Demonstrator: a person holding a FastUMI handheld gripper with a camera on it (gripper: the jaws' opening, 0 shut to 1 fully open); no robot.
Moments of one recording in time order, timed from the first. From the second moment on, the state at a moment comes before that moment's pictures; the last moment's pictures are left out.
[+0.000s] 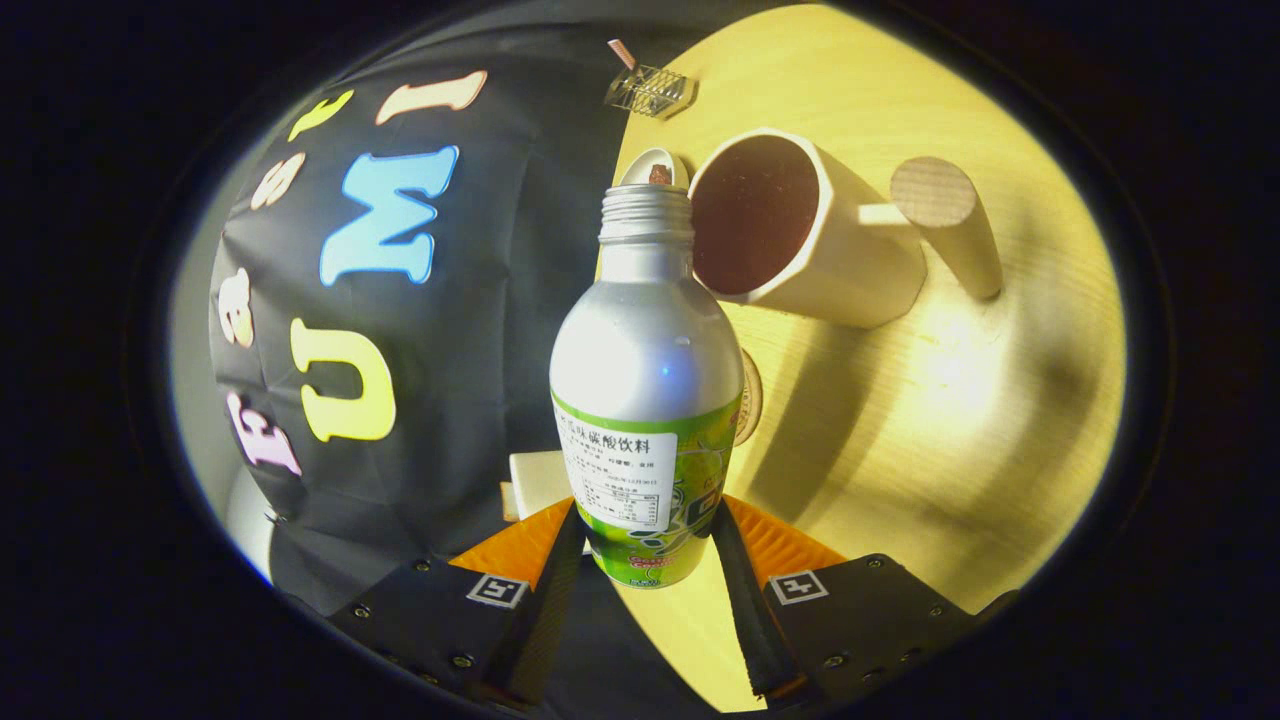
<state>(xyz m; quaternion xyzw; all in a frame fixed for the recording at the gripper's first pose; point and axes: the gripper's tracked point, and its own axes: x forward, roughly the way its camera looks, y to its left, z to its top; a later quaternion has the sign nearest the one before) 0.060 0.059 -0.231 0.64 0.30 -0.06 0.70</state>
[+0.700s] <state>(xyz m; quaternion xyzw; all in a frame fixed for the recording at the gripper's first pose) 0.069 0.054 -0.251 0.45 0.30 -0.07 0.84</state>
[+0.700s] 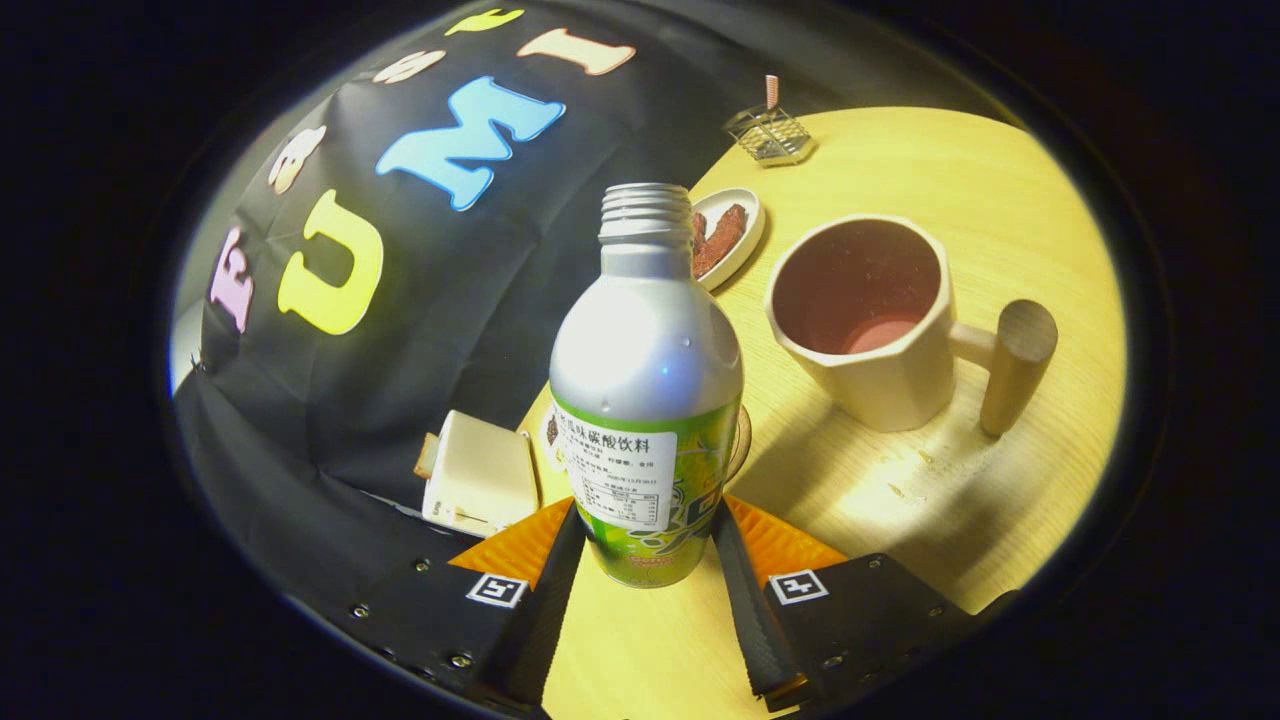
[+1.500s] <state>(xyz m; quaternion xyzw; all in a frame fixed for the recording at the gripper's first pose) 0.107 0.042 -0.252 0.30 0.25 -0.14 0.91</state>
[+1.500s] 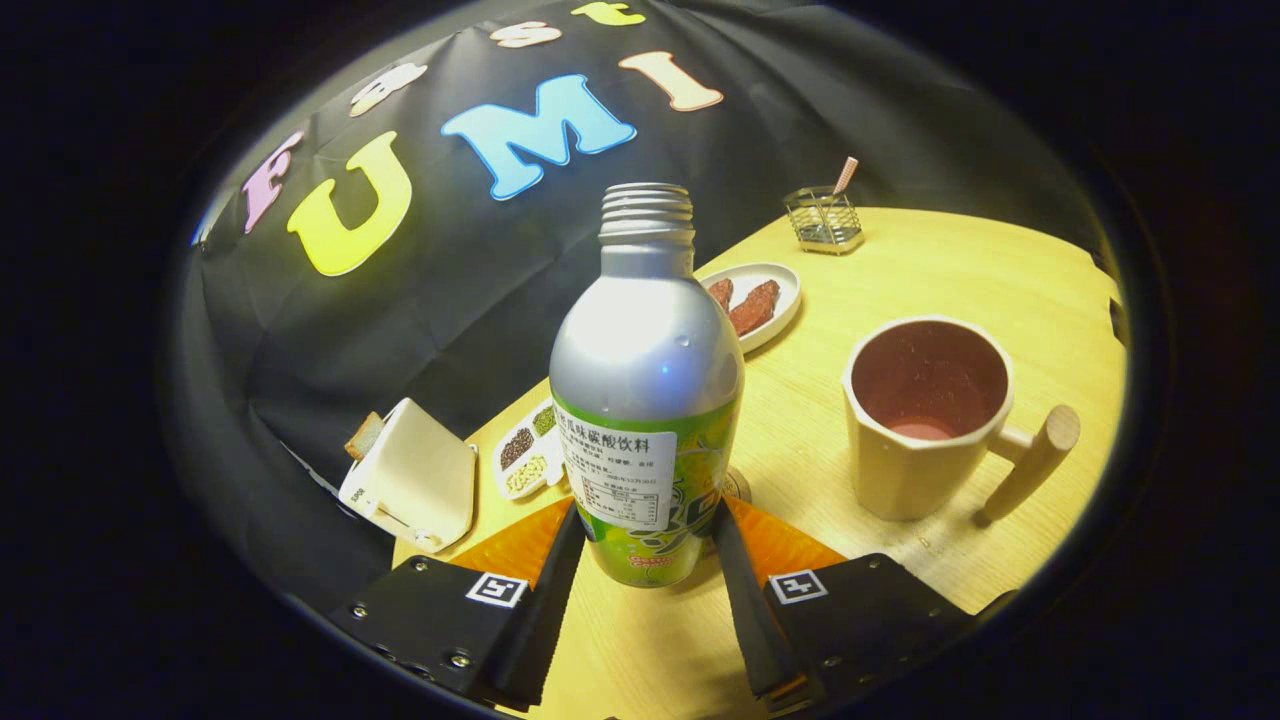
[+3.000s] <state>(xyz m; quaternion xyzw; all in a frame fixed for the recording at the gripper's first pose) 0.149 0.032 -0.282 0.11 0.26 -0.14 0.95</state>
